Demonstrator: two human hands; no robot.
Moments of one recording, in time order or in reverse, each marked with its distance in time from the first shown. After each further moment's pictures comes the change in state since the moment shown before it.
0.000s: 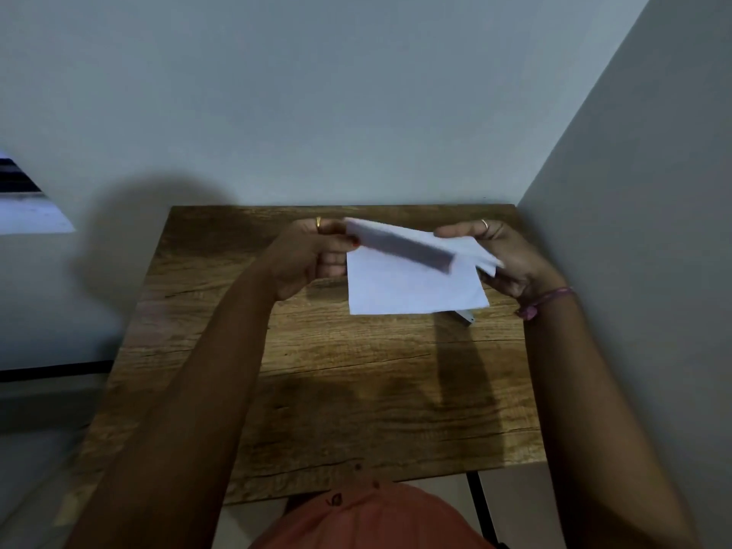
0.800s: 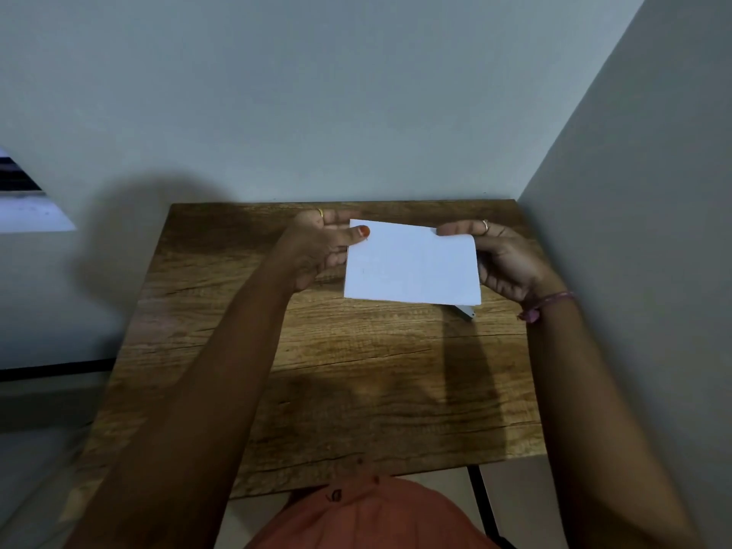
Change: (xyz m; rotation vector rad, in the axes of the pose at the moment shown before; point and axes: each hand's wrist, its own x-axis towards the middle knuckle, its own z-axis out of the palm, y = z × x) left_hand 0.008 0.002 0.013 -0.064 0.222 -0.027; right_hand -0.004 0.014 -0.009 0.147 -0.037 0.046
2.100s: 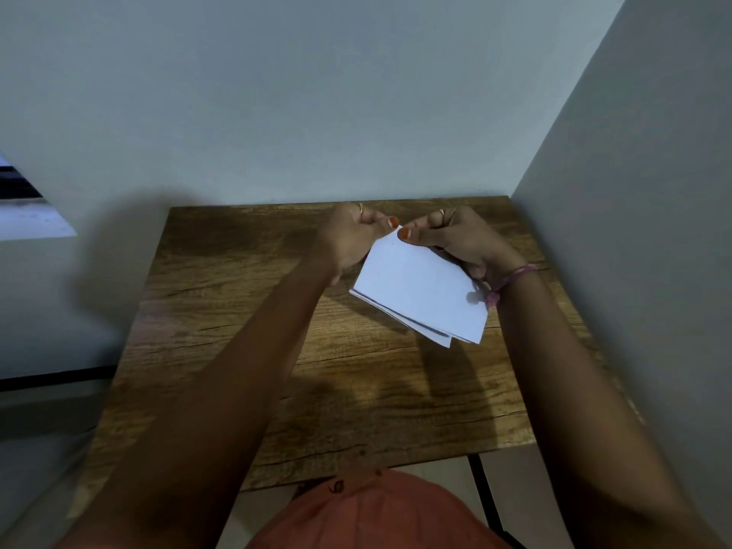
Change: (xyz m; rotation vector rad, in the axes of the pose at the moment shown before) left_hand -0.008 0.005 0.046 0.478 0.073 0.138; right_hand 0.015 -0.011 0.045 -0.332 0.098 0.024
